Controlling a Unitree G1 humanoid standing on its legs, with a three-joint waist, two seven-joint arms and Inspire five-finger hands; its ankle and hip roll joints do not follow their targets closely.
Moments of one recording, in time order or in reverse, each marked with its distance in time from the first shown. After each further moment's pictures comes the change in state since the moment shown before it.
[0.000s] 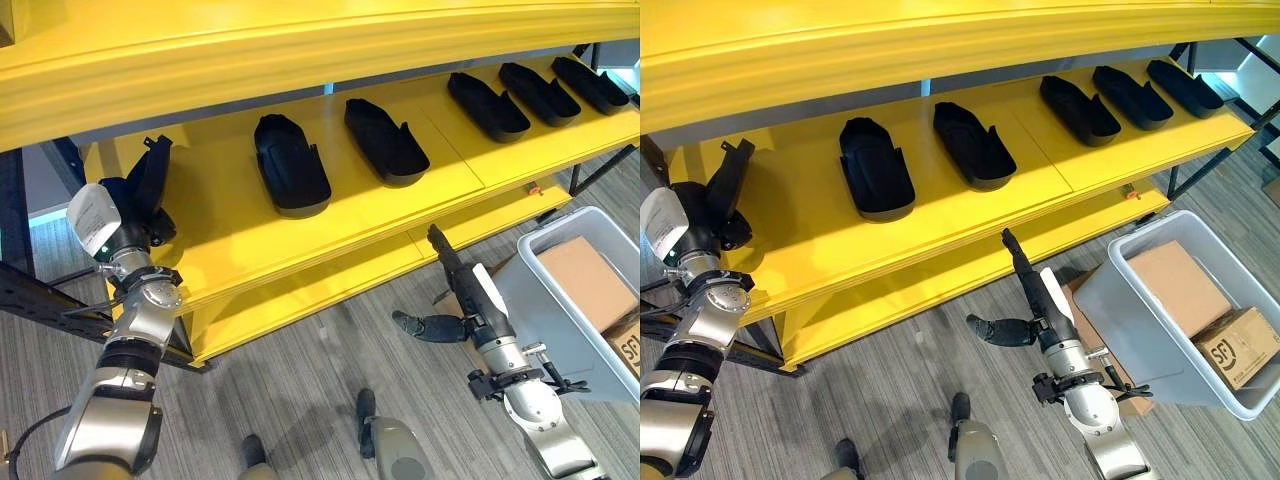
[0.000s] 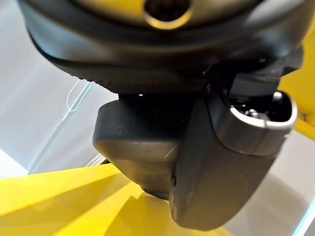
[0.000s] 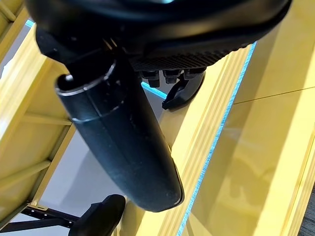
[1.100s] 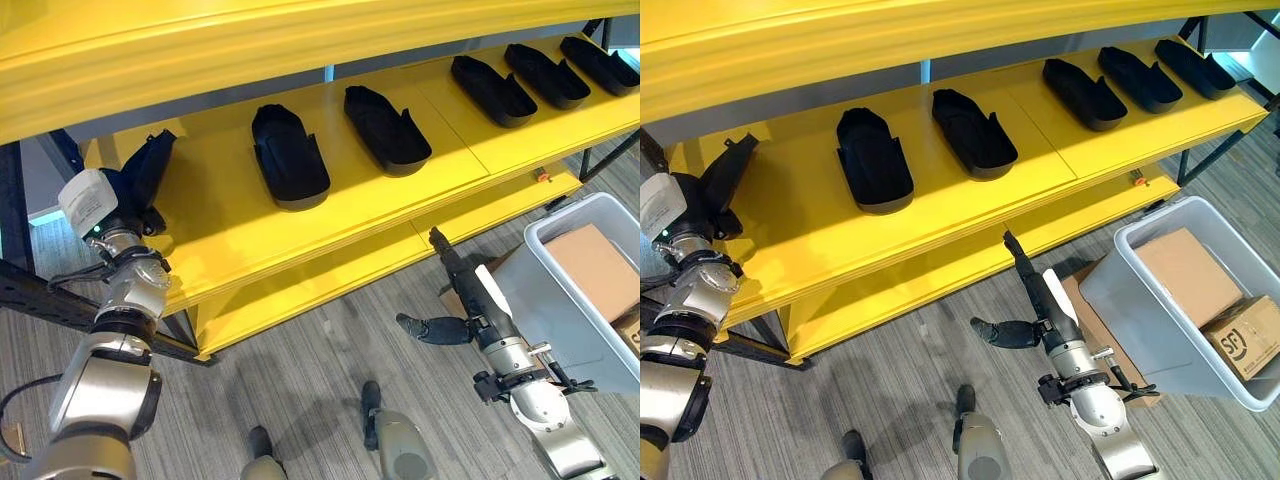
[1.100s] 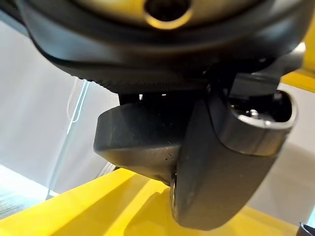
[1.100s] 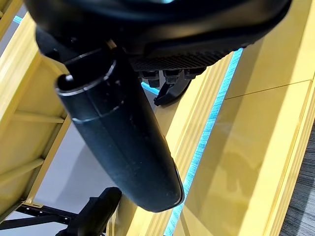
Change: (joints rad) left arm -0.197 0.040 -0.120 0.232 0.045 0.052 -0.103; right arm 0.009 -0.044 0.000 0.000 0.019 0.000 0.006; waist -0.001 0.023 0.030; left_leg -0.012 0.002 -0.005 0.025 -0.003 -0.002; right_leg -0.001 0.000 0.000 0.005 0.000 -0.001
